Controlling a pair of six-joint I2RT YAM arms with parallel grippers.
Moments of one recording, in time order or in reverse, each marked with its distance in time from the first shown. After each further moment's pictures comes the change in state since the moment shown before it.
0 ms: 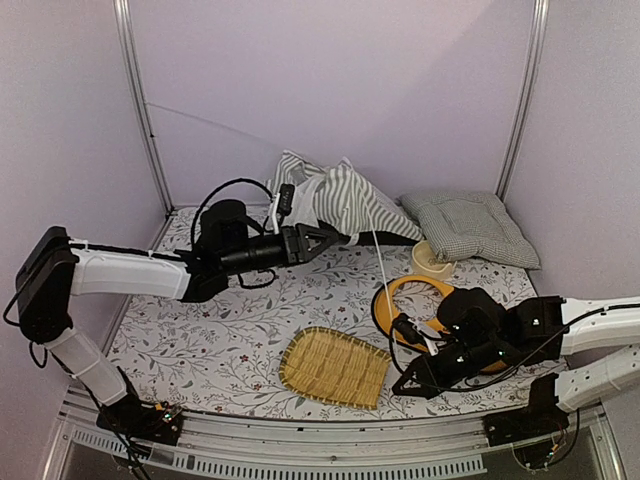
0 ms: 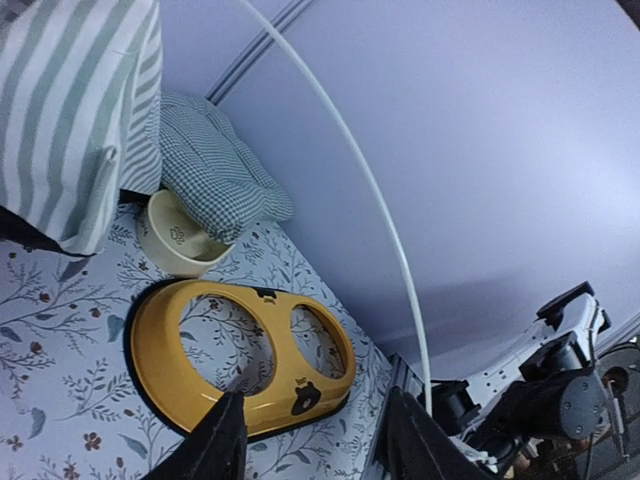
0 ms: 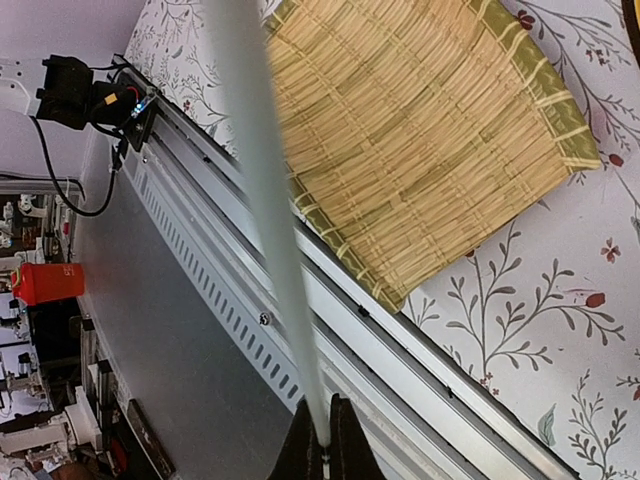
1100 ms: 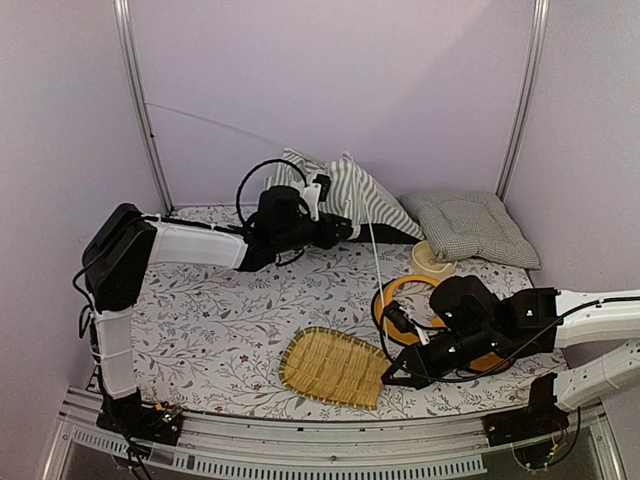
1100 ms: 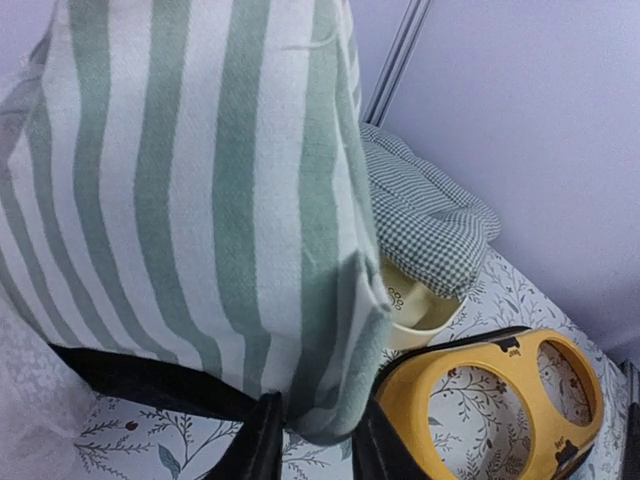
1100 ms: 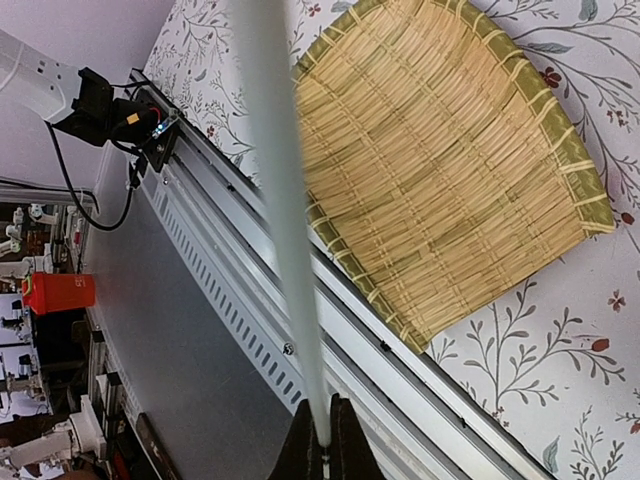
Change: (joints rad) left arm 0.045 0.404 0.436 -0.218 -0.280 0.488; right arm -0.019 0.063 0.077 0.035 0.000 -0.026
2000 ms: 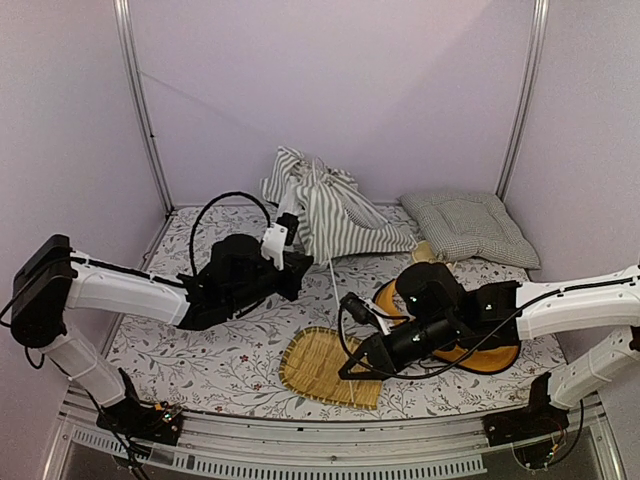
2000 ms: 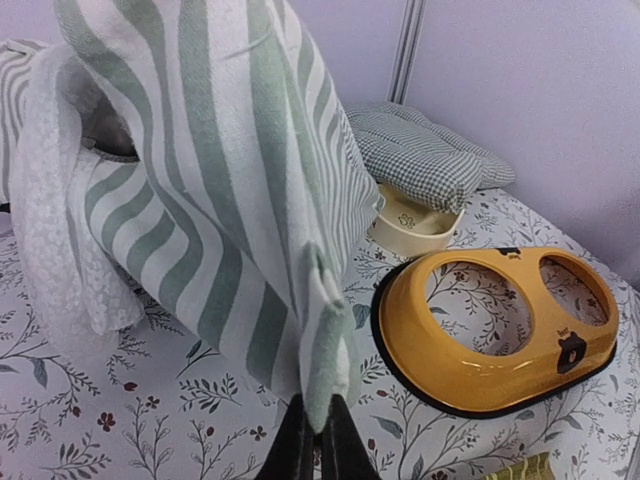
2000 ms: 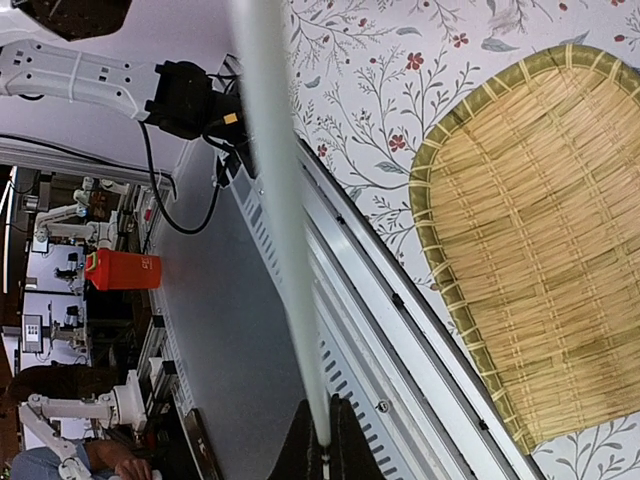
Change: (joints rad) left arm -0.182 -0.453 -0.578 0.116 -0.299 0.100; right arm -0.011 0.227 0.111 0.256 -0.185 -0.023
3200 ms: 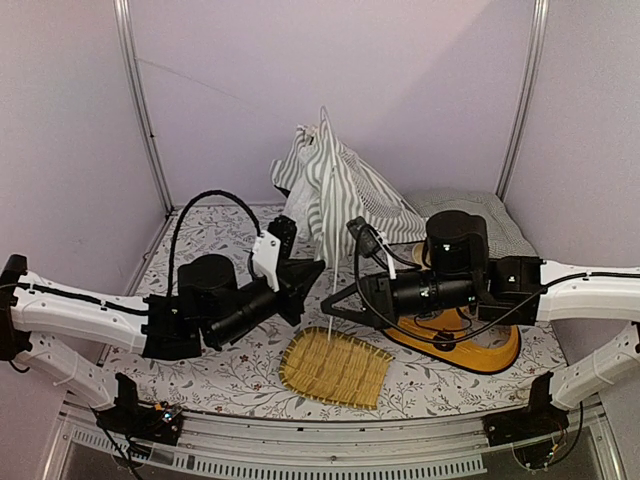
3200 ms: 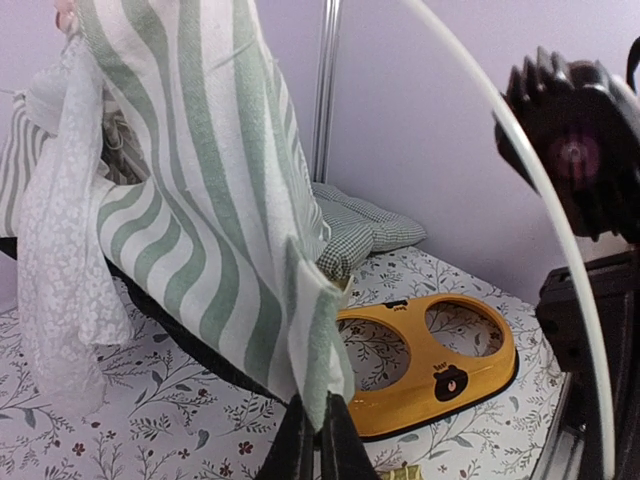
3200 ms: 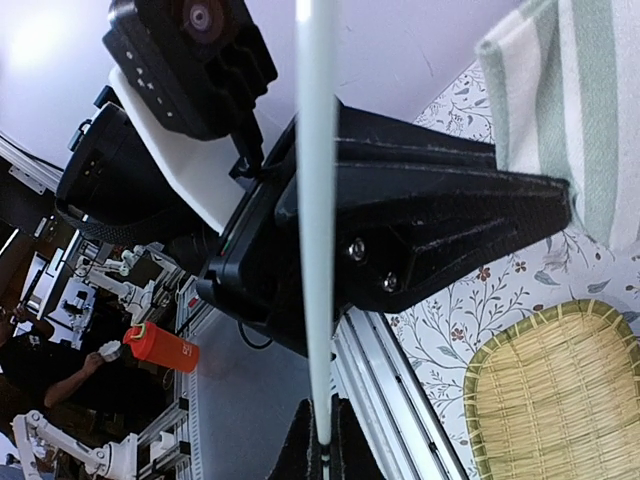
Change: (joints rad) left arm -0.322 -0.255 -0.037 -0.031 -0.235 0.063; right arm -0.036 -0.066 0.134 0.178 0.092 -0.082
